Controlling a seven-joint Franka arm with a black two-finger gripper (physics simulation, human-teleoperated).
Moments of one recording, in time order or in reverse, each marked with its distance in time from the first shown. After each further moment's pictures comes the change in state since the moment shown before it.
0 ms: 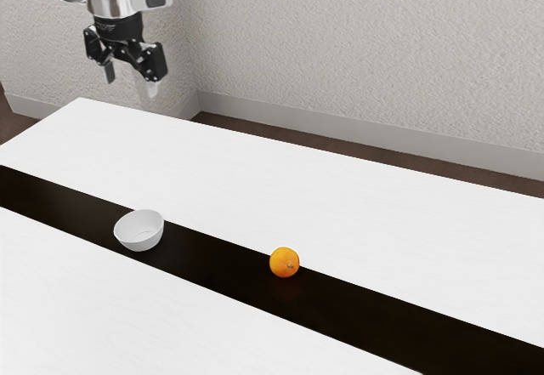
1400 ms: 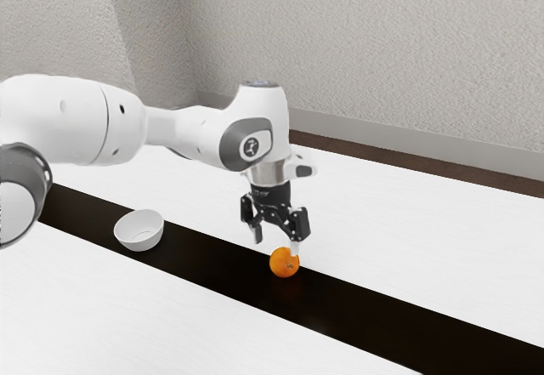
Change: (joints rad) arm -0.095 0.448 -0.191 -0.173 -0.296 0.391 -0.056
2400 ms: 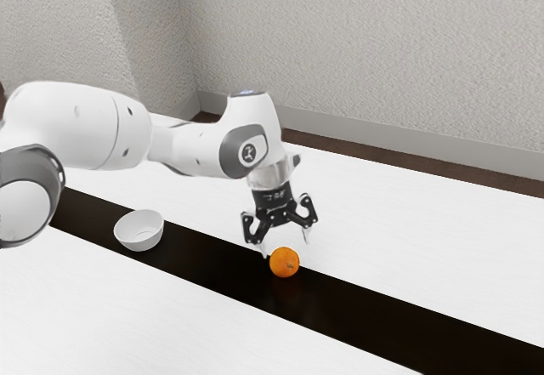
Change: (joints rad) arm 0.028 0.058 0.007 0.003 -0.132 0.119 -0.773
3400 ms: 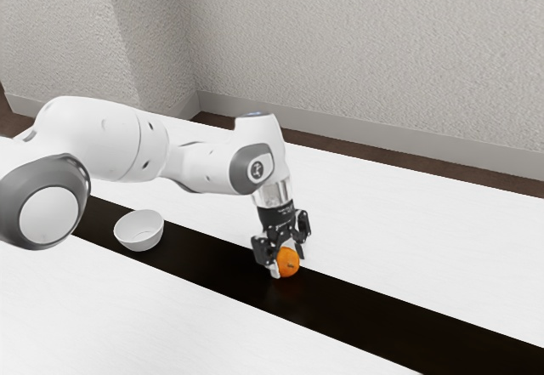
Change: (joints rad) arm 0.012 0.122 -0.005 0.062 -0.017 0.005 -0.523
